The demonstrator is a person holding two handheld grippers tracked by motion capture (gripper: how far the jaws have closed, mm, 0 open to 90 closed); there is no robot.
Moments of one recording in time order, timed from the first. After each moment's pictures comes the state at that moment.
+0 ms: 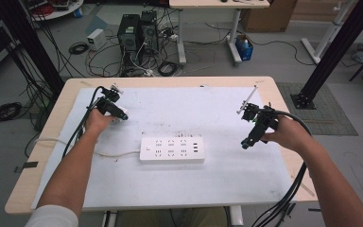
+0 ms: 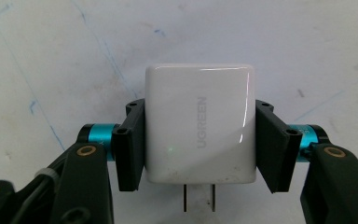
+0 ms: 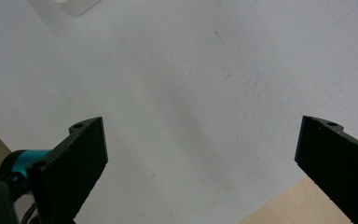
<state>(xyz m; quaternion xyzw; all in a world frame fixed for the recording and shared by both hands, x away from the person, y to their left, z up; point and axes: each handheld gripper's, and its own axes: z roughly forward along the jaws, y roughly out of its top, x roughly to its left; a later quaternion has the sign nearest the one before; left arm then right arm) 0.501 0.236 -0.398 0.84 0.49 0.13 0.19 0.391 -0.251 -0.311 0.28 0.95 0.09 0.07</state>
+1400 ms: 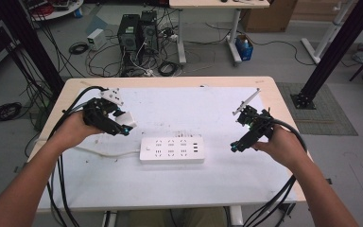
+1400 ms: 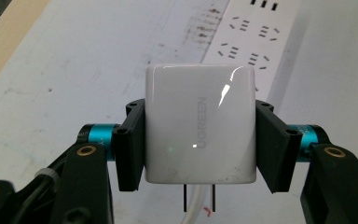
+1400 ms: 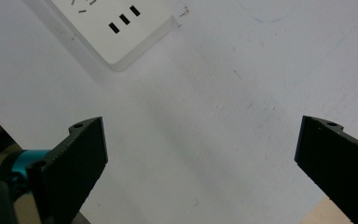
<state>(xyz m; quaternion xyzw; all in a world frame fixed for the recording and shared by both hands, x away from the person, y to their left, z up) 0.369 0.194 -0.279 0.93 0.19 0.11 0.30 0.350 -0.227 -0.292 0.33 0.92 0.16 0.11</state>
